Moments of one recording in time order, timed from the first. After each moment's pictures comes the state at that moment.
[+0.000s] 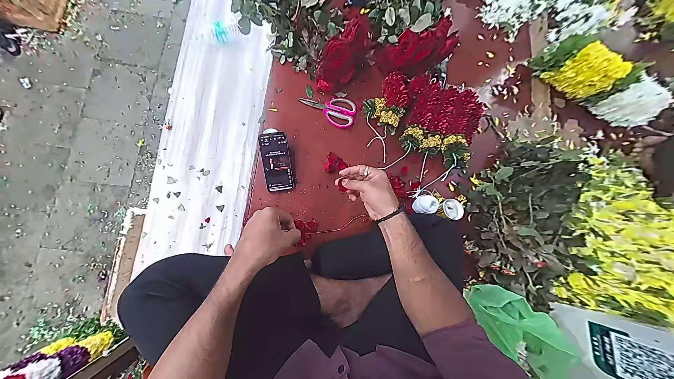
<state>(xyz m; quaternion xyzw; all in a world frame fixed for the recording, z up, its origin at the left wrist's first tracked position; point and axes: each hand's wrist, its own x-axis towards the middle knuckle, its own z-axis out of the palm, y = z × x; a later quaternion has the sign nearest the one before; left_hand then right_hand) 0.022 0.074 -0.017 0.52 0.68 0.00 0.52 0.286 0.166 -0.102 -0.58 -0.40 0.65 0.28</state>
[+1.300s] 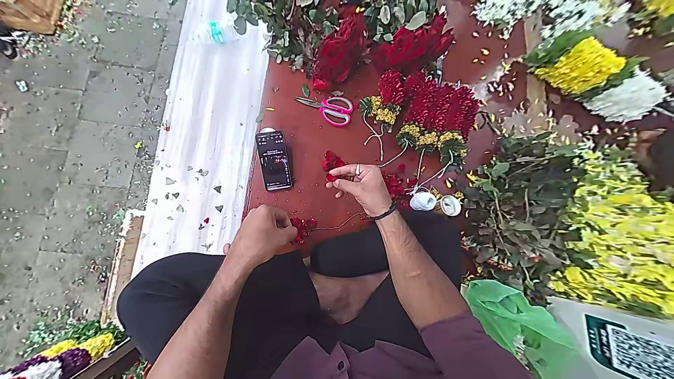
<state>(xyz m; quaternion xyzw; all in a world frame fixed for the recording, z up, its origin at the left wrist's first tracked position) 0.019 0.075 -0.014 0.52 0.68 0.01 0.52 0.281 0.164 -0.097 -0.50 -0.47 0.66 0.31</state>
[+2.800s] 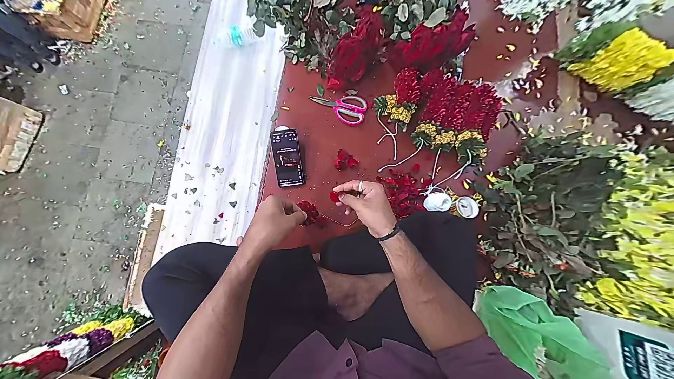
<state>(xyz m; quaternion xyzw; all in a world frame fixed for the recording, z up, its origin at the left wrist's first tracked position) 0.018 0.074 -0.026 0.46 0.69 0.09 0.55 0.262 0.114 -0.067 -0.56 -0.49 0.62 0.26</state>
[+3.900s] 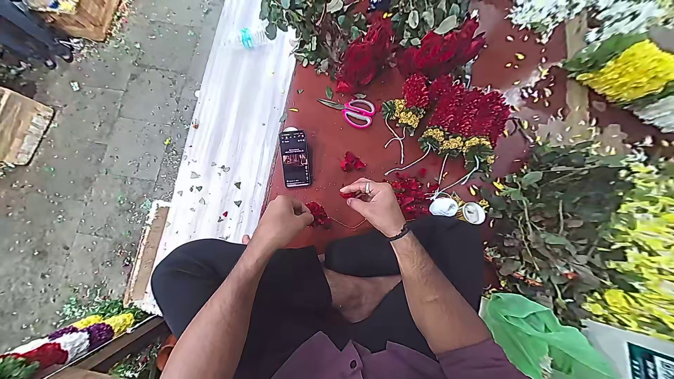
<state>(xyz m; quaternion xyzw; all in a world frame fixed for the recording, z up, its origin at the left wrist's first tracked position) 0.017 0.073 -0.024 0.46 0.69 0.08 0.56 0.273 0.124 -0.075 -0.50 -0.64 0.53 0.25</state>
